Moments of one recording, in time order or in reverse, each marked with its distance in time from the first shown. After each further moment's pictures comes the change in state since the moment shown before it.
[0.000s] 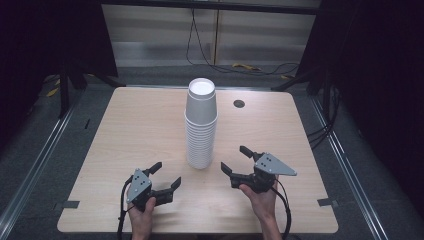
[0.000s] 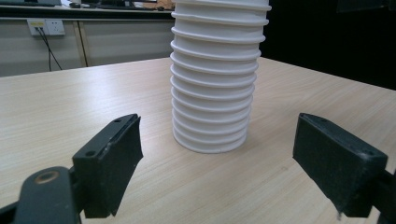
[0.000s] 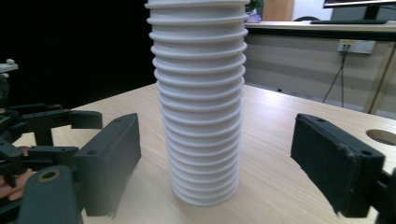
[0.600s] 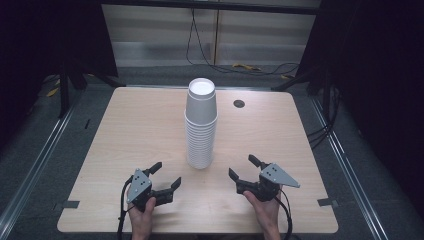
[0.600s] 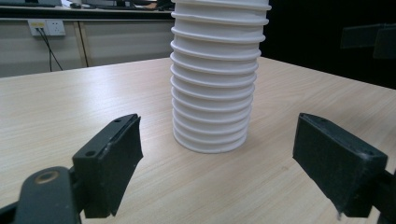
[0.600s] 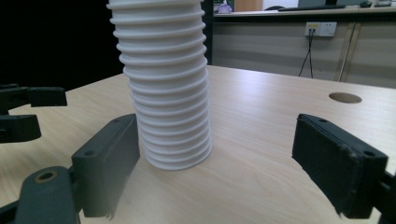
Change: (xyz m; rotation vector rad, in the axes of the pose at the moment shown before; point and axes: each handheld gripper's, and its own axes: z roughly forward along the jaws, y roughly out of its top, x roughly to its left) left arm 0.000 0.000 0.000 0.003 0.005 0.006; right arm -0.007 -0.038 -0.014 0.011 -0.116 0.048
